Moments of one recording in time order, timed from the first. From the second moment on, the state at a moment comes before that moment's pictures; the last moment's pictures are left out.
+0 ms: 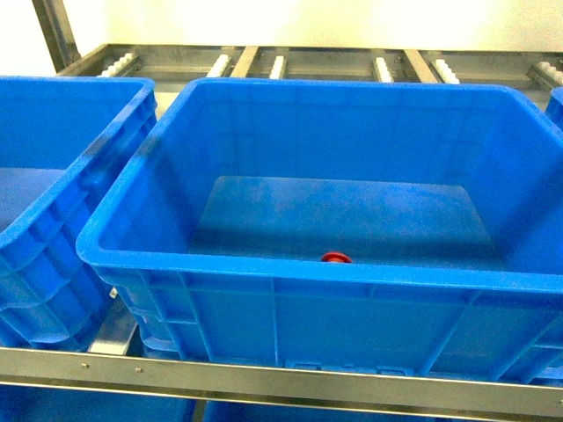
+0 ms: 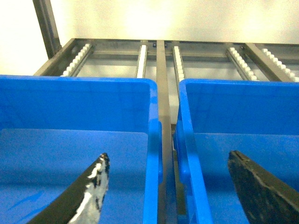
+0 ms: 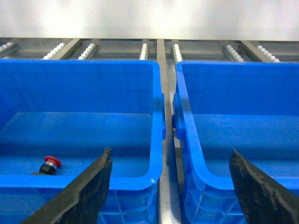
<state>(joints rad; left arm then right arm) -0.16 1.02 0.35 0.62 -0.17 -0.04 0.00 0.41 0.05 0.35 0.01 0.03</state>
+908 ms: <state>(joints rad) 0.00 0.52 0.02 0.51 0.00 -0.01 0.00 0.00 0.01 0.01 0.00 0.00</state>
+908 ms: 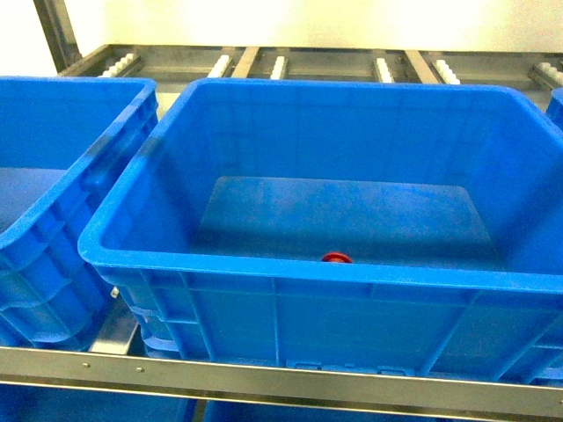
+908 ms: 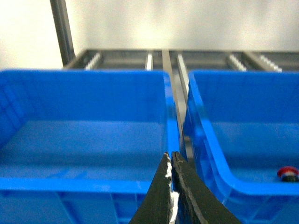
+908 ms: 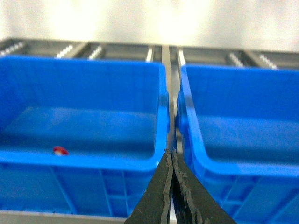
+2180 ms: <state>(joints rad) 0.00 0.01 0.01 -0.01 0.00 -0.01 0.00 0.00 0.01 0.00 0.00 0.00</state>
